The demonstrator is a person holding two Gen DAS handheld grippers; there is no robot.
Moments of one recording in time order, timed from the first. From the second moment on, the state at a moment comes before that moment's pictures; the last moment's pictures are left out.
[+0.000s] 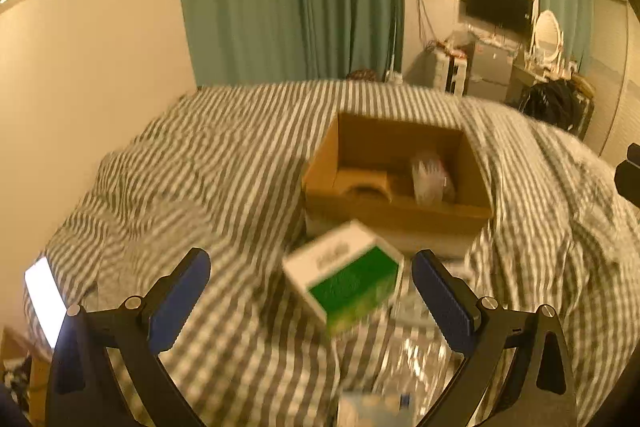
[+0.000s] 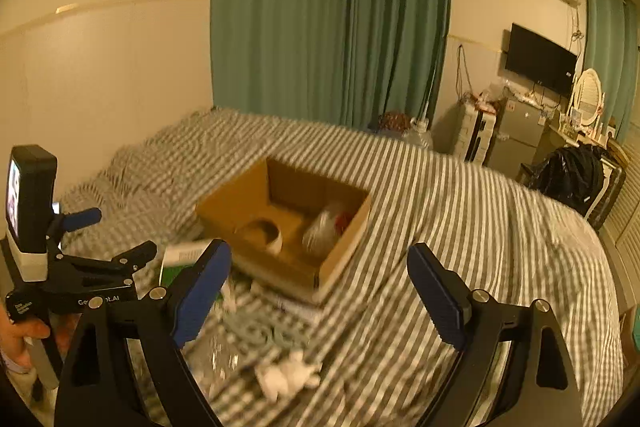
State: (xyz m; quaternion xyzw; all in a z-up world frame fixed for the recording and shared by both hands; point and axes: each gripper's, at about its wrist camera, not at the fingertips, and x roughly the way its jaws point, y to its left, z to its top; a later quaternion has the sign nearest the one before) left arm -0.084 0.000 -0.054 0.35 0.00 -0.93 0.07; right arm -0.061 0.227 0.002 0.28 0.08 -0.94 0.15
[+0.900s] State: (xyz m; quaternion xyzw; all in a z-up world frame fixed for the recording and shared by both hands) left arm -0.043 0.033 -0.188 0.49 0.03 -0.87 -0.02; right arm -0.037 0.200 -0.125 0.39 0.06 -0.91 0.11
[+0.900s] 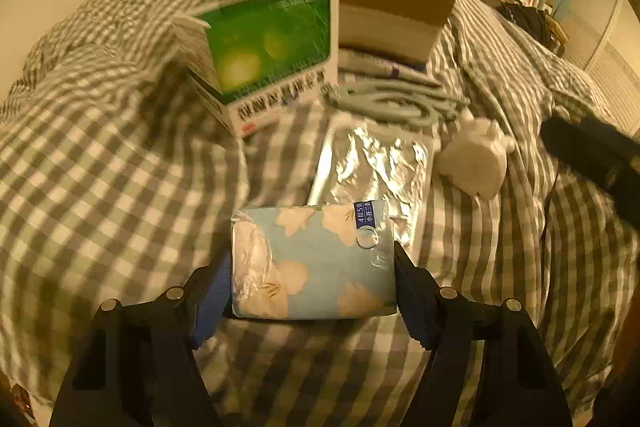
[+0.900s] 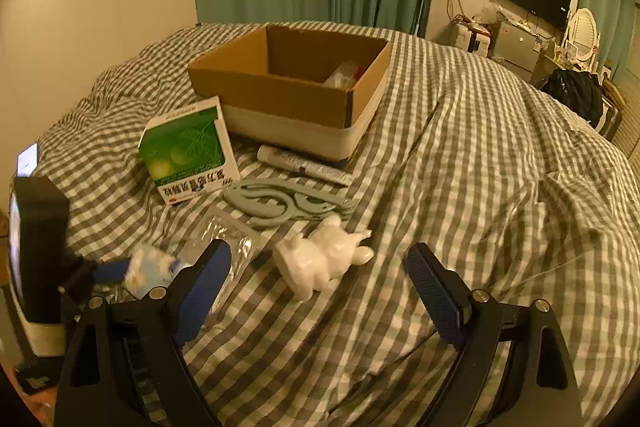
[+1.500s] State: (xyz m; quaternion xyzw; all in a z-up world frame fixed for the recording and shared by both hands) left arm -0.055 -0.036 -0.152 0.41 -0.03 -0.91 0.05; right arm -0.048 0.131 -0.165 0.48 0.04 -0.87 0.15
